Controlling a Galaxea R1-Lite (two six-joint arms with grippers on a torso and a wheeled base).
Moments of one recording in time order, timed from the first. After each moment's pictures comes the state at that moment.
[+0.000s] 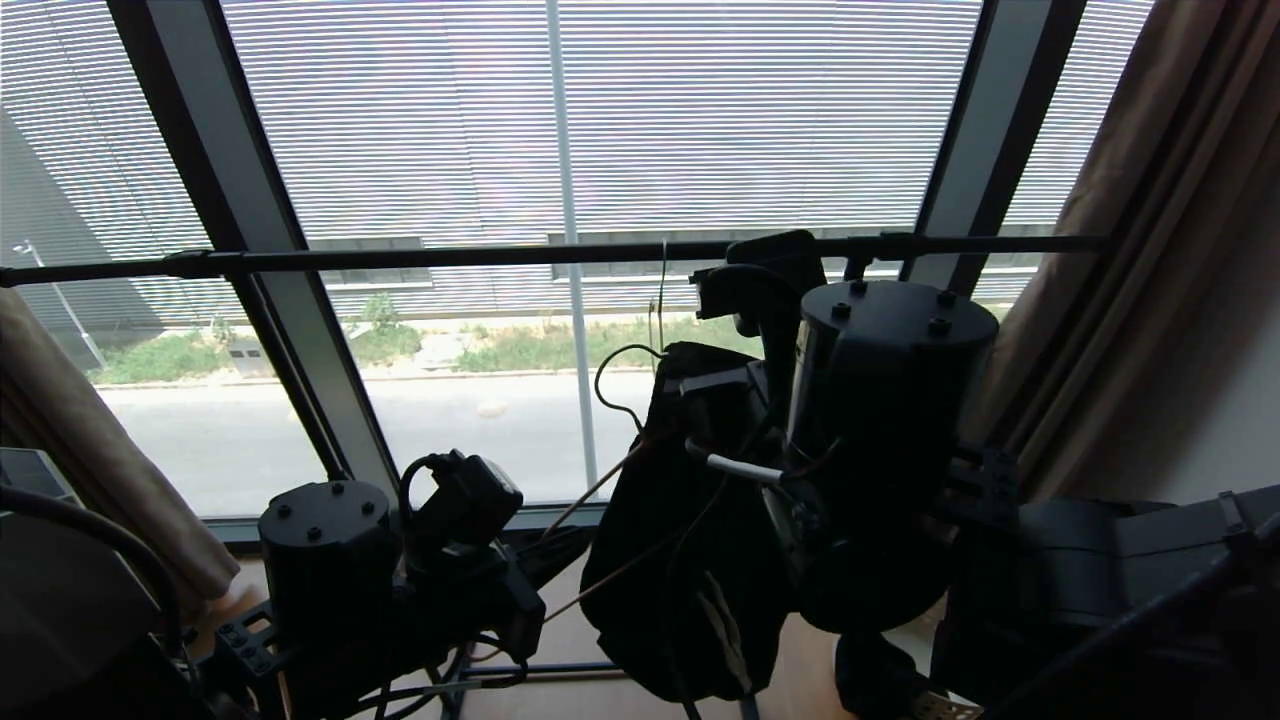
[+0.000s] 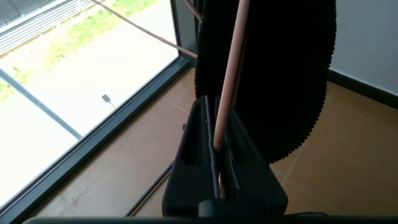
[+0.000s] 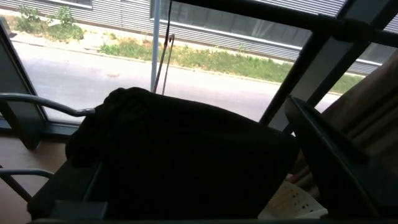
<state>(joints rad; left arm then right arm) -0.54 1.92 -0.31 -1.35 -0.28 0.17 0.97 1.88 -1.07 -0.73 -0.95 -0.10</state>
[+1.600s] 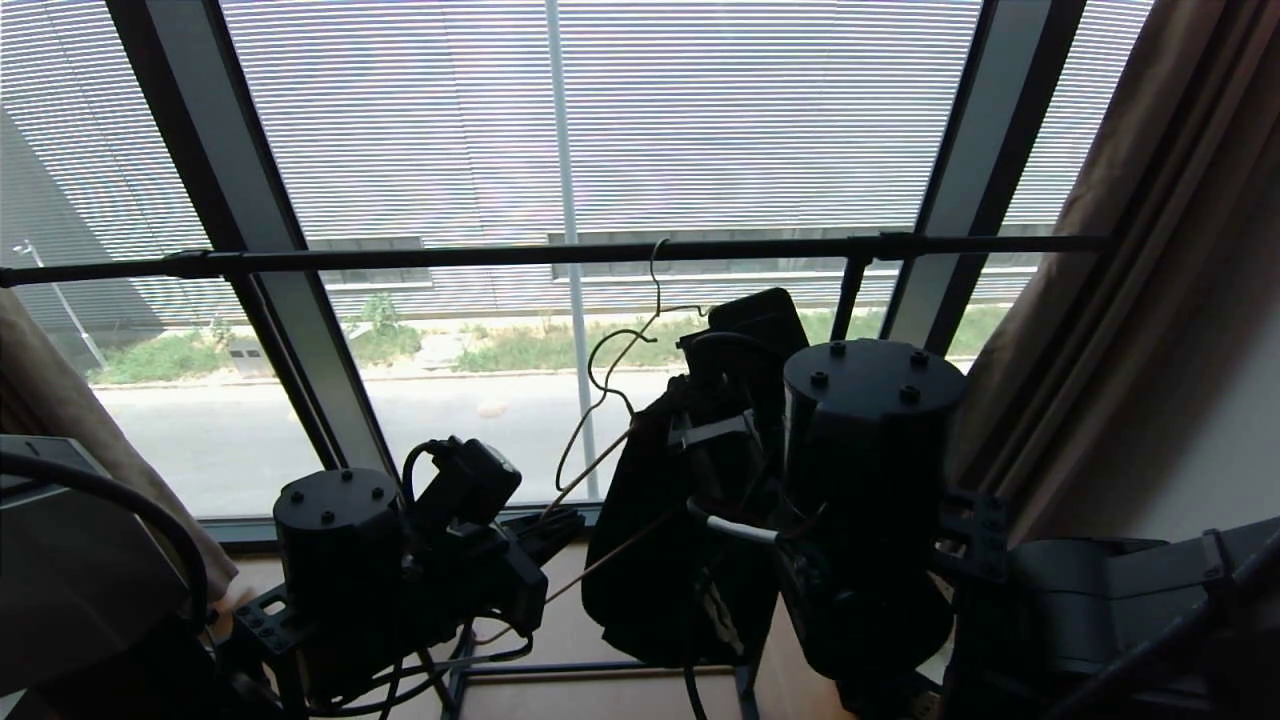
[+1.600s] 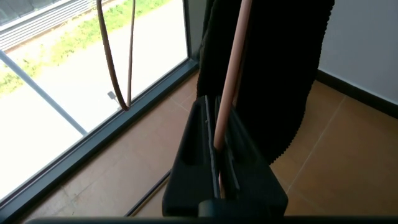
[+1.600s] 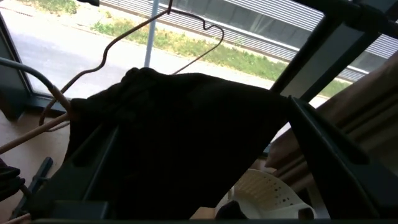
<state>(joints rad) -0.51 1.95 -0.35 -1.36 -0.25 0.14 0.98 1.87 -0.98 -0.73 -0.94 -0.14</state>
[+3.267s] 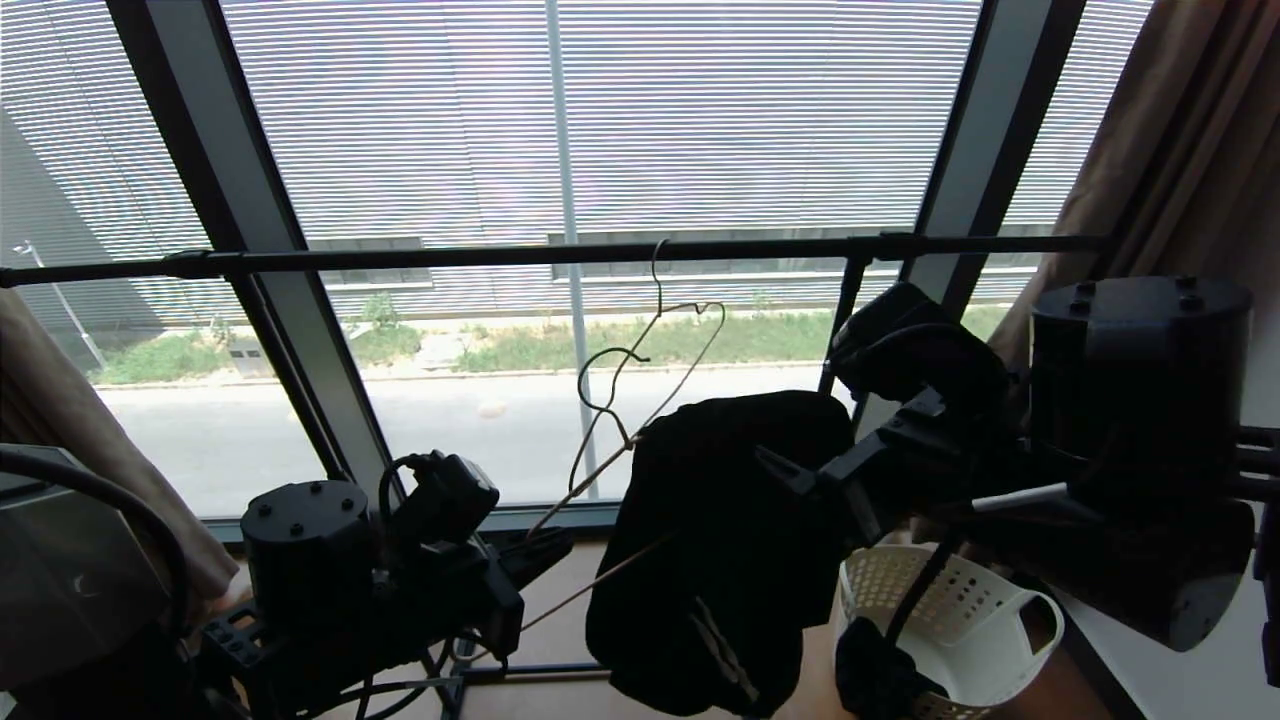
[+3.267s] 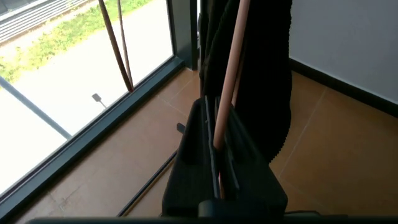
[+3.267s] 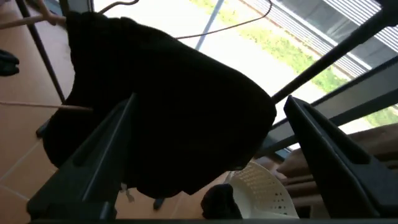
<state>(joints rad) -0.47 1.95 -0.28 -1.41 -0.37 0.15 0.78 1.55 -0.86 -0.30 -0.38 -0.20</state>
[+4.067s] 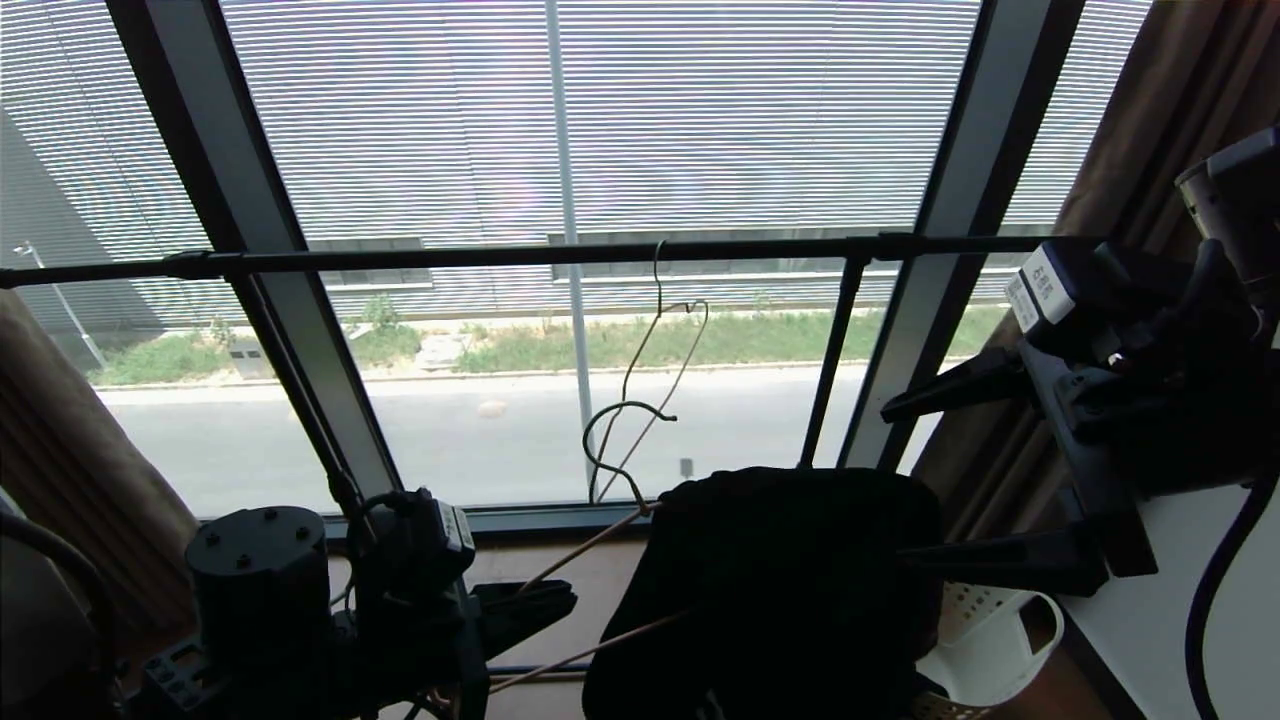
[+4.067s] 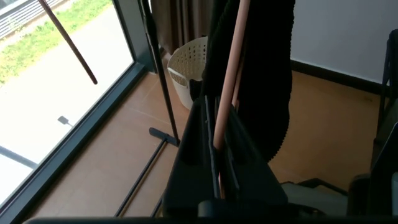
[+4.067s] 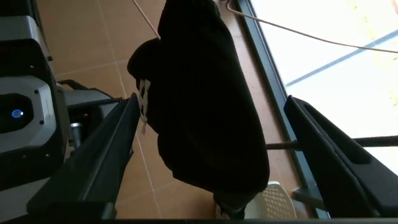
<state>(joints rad) -0.46 1.88 -0.18 -1.41 -0.59 0.23 0.46 1.49 -1.29 0.60 0.48 -0.69</state>
